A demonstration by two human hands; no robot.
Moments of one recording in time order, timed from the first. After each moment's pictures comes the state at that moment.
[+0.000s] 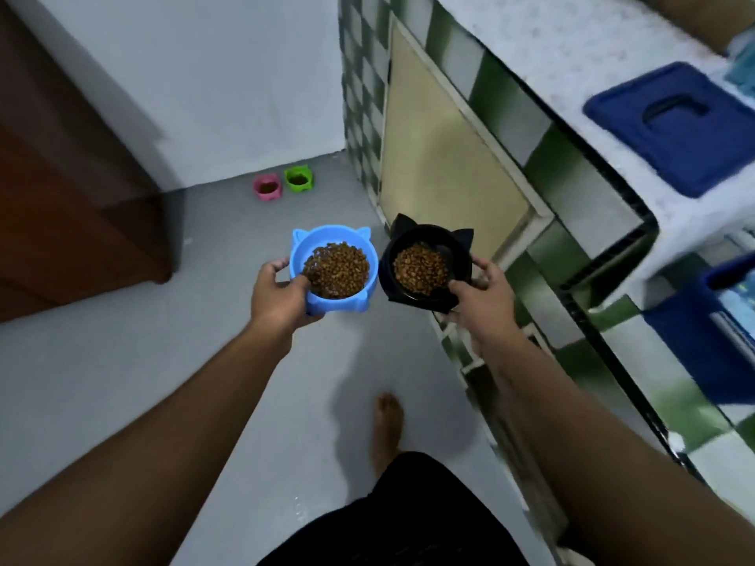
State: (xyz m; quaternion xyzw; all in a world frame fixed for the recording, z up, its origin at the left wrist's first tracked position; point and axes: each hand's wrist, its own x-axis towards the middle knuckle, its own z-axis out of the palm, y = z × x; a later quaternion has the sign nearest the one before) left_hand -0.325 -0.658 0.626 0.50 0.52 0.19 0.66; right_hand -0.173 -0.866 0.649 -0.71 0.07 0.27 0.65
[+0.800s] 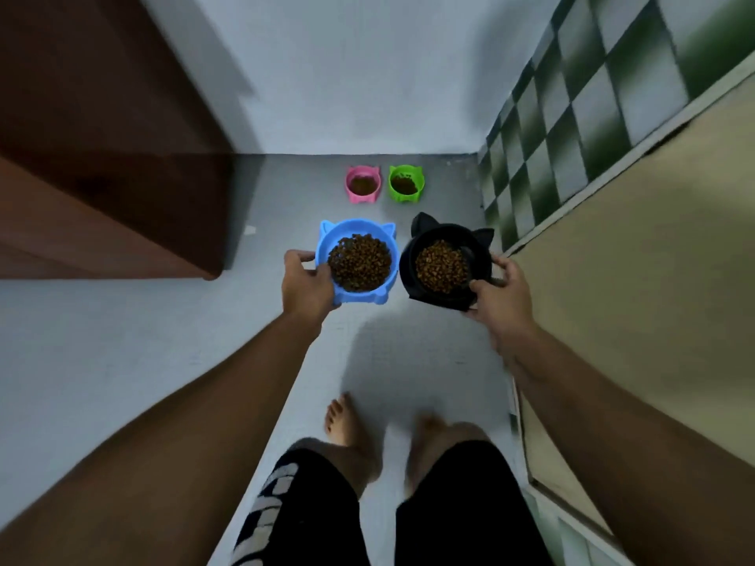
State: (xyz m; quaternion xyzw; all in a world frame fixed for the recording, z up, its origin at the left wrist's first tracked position) left_hand -0.138 -0.224 0.422 0.45 0.66 0.22 0.55; right_hand 0.071 -0.368 0.457 -0.75 0.01 0.39 0.52
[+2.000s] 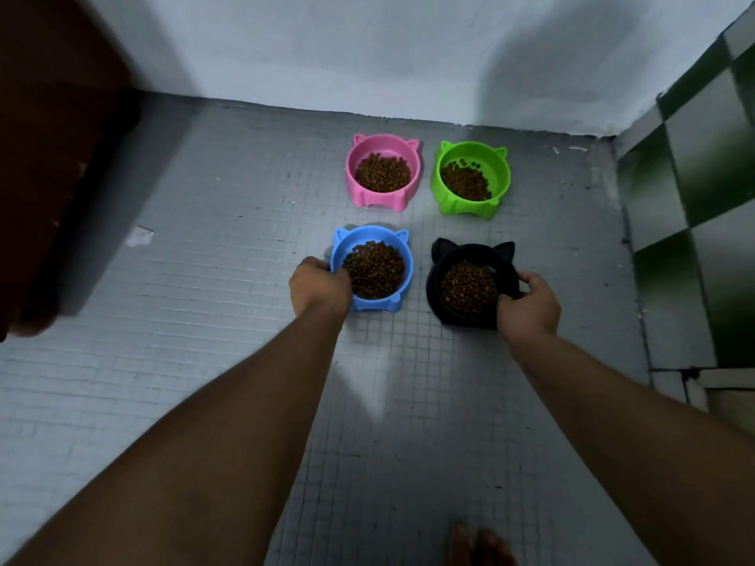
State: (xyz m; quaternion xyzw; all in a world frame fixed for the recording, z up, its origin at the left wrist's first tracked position) left_hand 0.029 0.022 -0.101 0.48 0.76 0.19 0.38; right_hand 0.253 -0.113 -0.109 -0.90 -0.12 0.24 0.34
